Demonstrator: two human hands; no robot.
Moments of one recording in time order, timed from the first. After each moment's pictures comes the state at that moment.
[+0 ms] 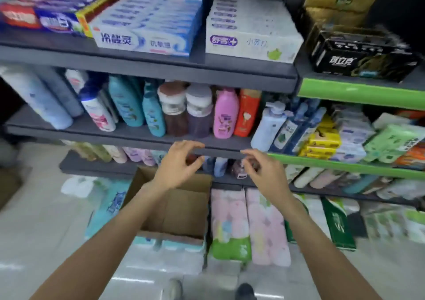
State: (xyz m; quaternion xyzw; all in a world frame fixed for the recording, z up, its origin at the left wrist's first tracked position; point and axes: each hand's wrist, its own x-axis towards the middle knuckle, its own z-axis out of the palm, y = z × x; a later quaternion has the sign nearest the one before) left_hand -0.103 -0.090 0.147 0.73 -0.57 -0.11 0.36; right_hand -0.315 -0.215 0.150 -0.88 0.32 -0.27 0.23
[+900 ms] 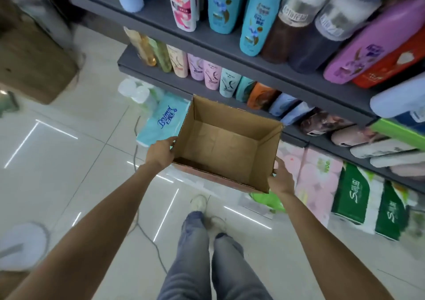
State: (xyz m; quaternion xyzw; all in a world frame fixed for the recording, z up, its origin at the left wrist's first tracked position) left_hand 0.007 0.113 -0.063 0.92 -0.22 -0.28 0.14; right_hand -0.242 -0.108 -0.068 -0.72 0.57 0.11 0.38
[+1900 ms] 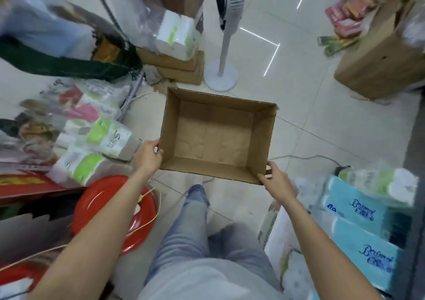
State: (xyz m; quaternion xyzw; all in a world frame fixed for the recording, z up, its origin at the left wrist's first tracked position) left_hand -0.400 0.638 -0.062 0.73 0.59 -0.04 0.34; right_hand -0.148 0.401 -0.041 -0.88 -0.21 0.41 0.16
